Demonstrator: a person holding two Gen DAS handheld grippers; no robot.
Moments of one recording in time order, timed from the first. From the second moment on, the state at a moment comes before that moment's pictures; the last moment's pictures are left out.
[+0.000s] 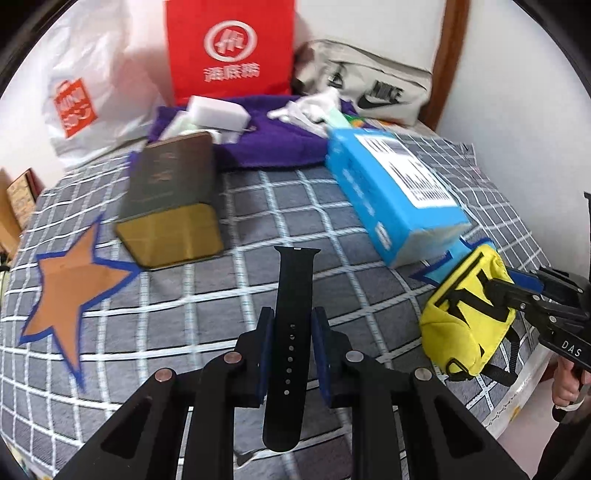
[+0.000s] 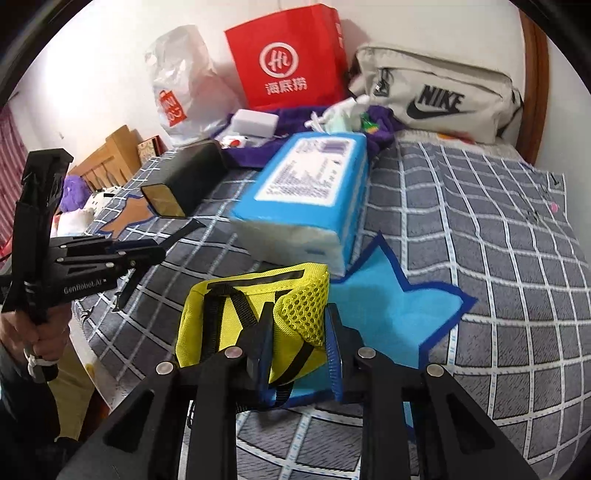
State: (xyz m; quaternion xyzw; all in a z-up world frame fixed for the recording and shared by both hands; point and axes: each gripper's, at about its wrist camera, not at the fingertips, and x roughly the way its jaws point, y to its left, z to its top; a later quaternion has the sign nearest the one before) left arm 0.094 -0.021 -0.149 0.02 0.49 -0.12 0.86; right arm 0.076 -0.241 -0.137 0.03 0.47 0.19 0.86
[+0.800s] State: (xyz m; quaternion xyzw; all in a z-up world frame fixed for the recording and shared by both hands) left arm 0.100 0.040 -0.104 -0.03 0.45 -0.06 0.89; right arm 0.100 -0.234 -0.093 0.02 0.44 0.19 0.87
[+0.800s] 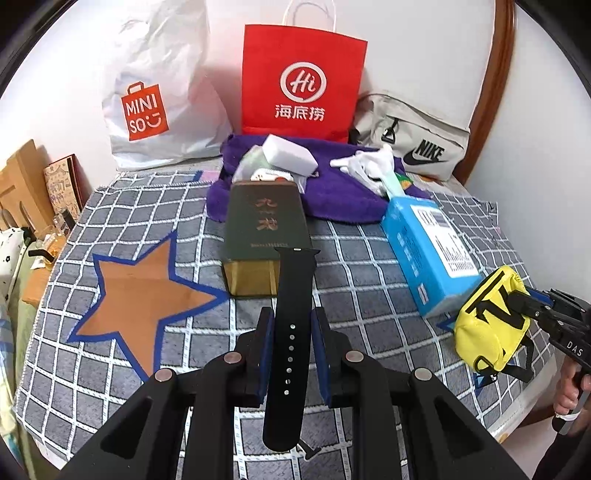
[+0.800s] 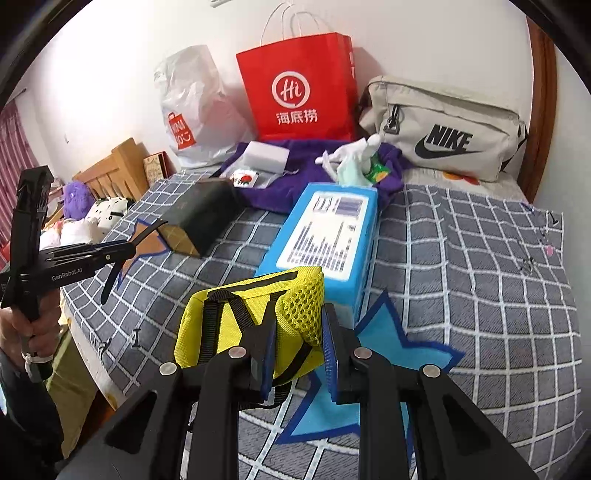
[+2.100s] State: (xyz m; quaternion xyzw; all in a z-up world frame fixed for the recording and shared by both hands) left arm 0.203 0.044 -0.048 -0.04 0.42 -0.05 0.91; right arm 0.206 -0.209 -0.034 0.03 0.39 0.19 0.90
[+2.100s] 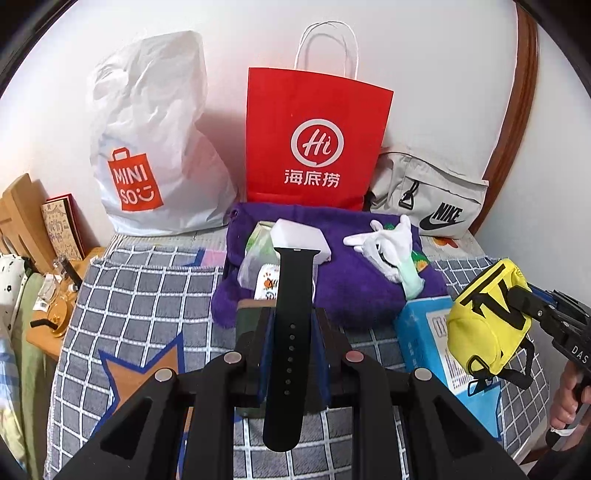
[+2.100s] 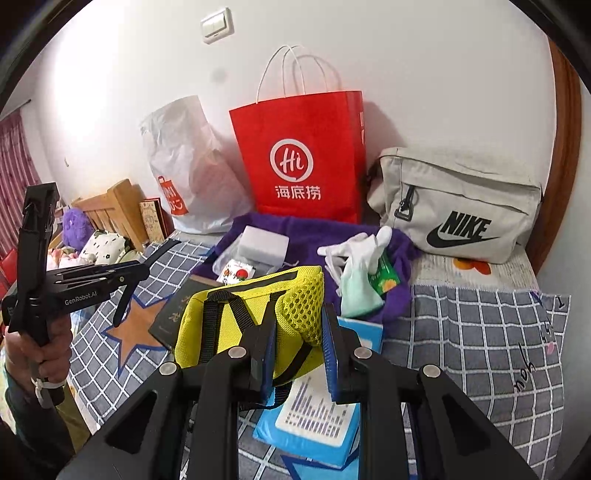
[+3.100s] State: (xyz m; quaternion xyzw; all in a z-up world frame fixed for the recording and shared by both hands) left arm 0.289 0.048 -0.057 -0.05 0.43 -0.04 0.90; right arm 0.314 -0.212 -0.048 0.04 0.39 0.19 0.90
